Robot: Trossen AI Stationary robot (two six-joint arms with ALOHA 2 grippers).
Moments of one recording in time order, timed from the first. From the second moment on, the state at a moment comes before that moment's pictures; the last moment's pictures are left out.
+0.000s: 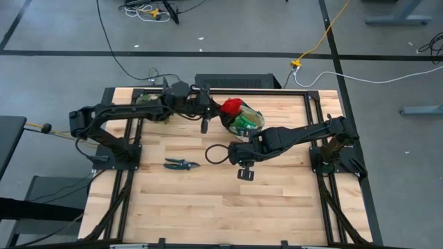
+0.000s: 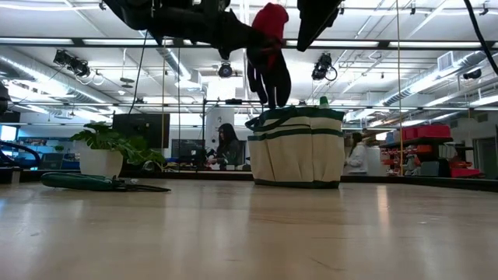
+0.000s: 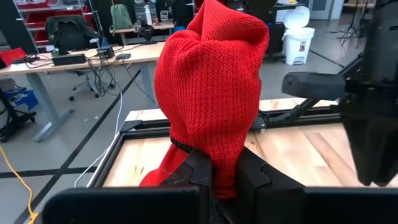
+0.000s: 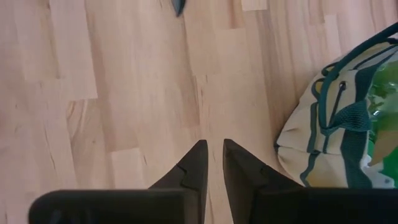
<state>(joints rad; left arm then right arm) 0.36 1.44 0.99 0.35 0.34 0.14 0.22 1.80 1.77 -1.20 0.22 0.30</state>
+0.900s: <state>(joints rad) 0.40 1.69 1.10 0.34 0.28 0.08 0.22 1.80 1.77 -1.17 0.23 0.26</state>
